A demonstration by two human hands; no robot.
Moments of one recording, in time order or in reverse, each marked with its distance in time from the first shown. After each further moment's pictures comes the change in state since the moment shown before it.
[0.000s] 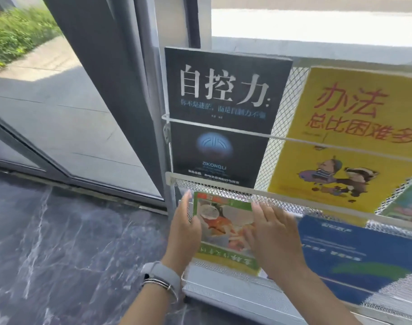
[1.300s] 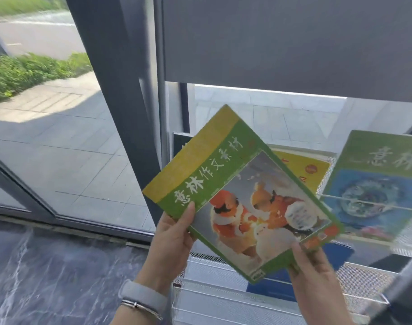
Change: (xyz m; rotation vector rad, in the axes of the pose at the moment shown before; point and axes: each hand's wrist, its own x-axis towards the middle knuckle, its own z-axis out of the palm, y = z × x) left_hand -0.075 0.140 -0.070 -1.102 -0.222 0.035; right_hand -0.091 0.017 -0.144 1.990 0.365 0.637
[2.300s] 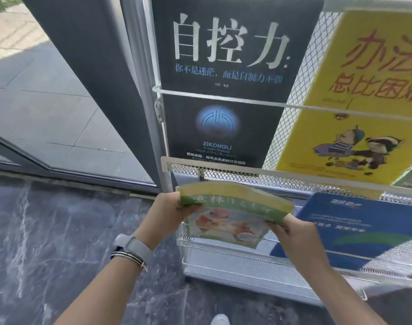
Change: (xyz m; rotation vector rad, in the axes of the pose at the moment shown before) left_hand 0.092 -0.090 -0.156 1.442 -0.208 0.048; right_hand 0.111 0.150 -0.048 -1.477 -0.213 -0.263
